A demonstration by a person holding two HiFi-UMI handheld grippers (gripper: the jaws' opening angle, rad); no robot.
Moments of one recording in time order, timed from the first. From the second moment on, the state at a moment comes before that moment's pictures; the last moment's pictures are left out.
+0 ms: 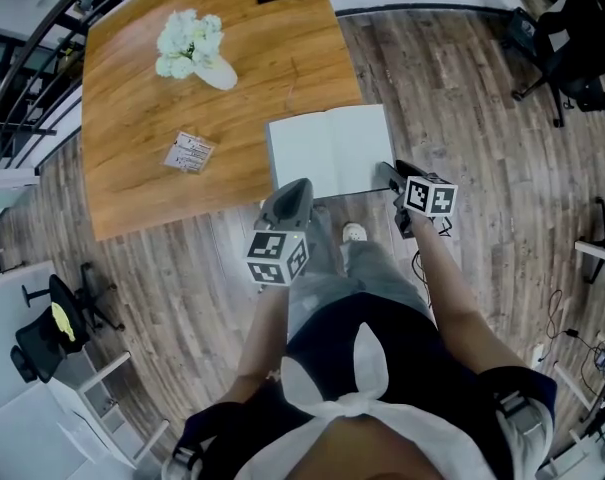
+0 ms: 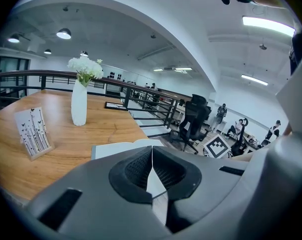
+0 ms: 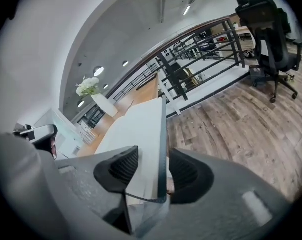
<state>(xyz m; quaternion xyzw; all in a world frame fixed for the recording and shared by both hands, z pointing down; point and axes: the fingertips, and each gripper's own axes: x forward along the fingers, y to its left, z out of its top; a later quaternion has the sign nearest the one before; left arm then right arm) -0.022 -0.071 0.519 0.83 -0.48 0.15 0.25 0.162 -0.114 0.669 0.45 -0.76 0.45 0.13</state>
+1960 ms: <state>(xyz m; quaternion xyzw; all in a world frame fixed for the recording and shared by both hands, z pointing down) -0.039 -0.076 0.495 0.84 -0.48 0.14 0.23 0.144 -0.101 0.585 0.48 -0.79 0.38 0.10</state>
